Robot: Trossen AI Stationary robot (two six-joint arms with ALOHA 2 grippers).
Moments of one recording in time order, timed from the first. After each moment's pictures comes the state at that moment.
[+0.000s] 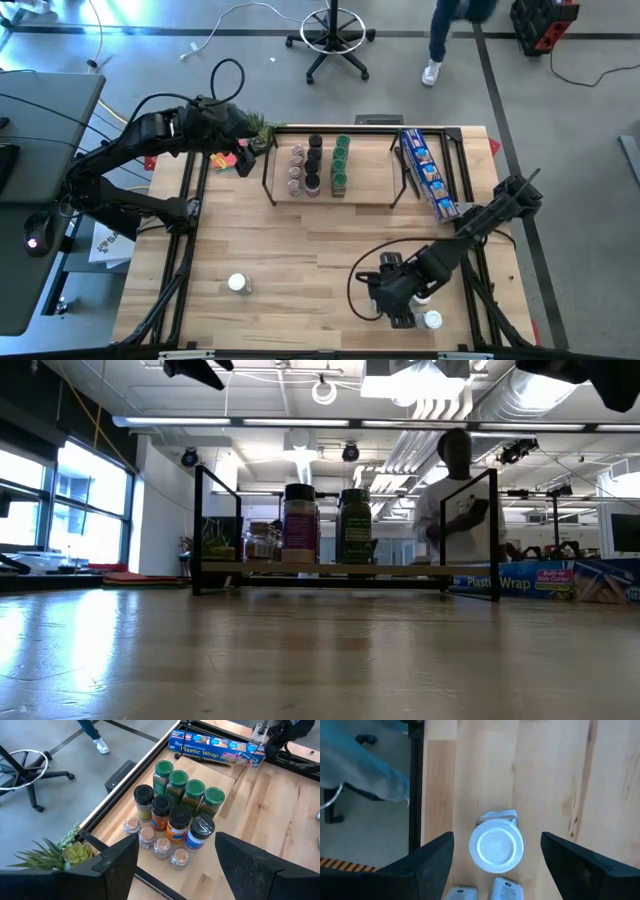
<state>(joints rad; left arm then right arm) 0.32 1.14 1.47 -1.00 -0.16 -0.16 0.64 1.70 1.40 -0.94 -0.02 0.57</state>
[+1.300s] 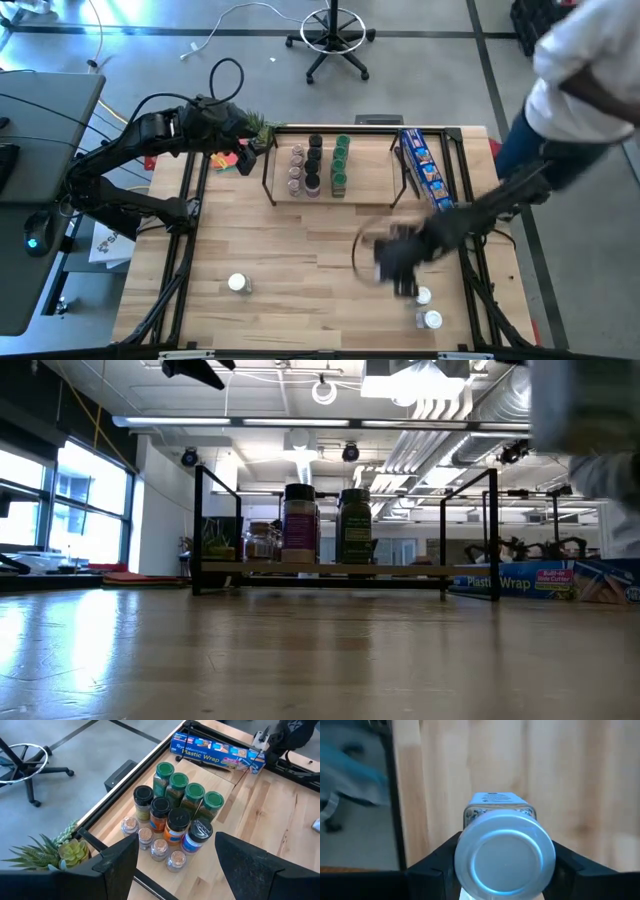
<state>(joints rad) 0.32 1.14 1.47 -0.99 -0.17 -0.21 0.50 1.58 1.45 -1.16 -0.03 0.55</state>
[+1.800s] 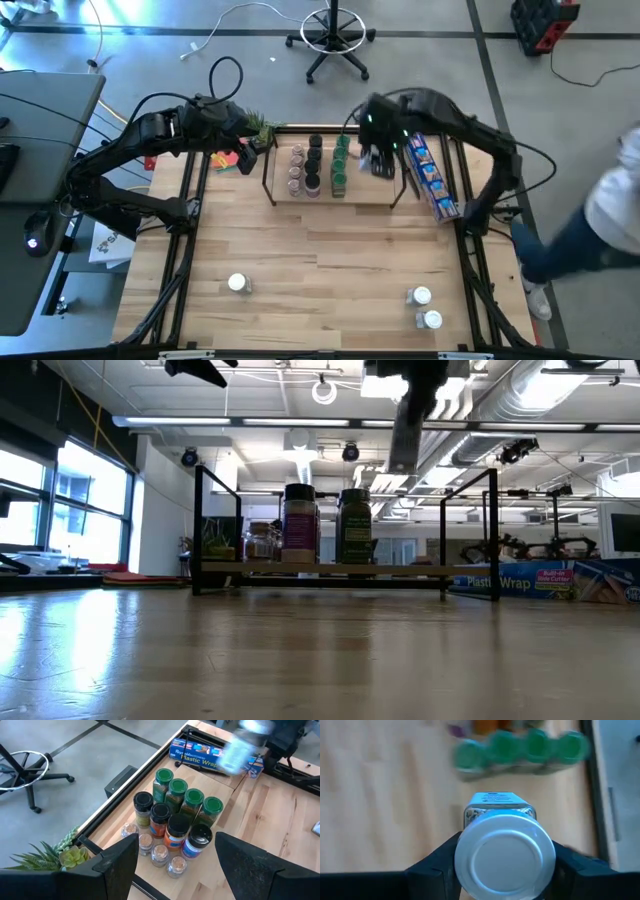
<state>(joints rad) 0.32 1.14 1.47 -0.97 -0.17 -0.19 -0.31 1.72 1.98 -1.52 -0.03 -0.15</state>
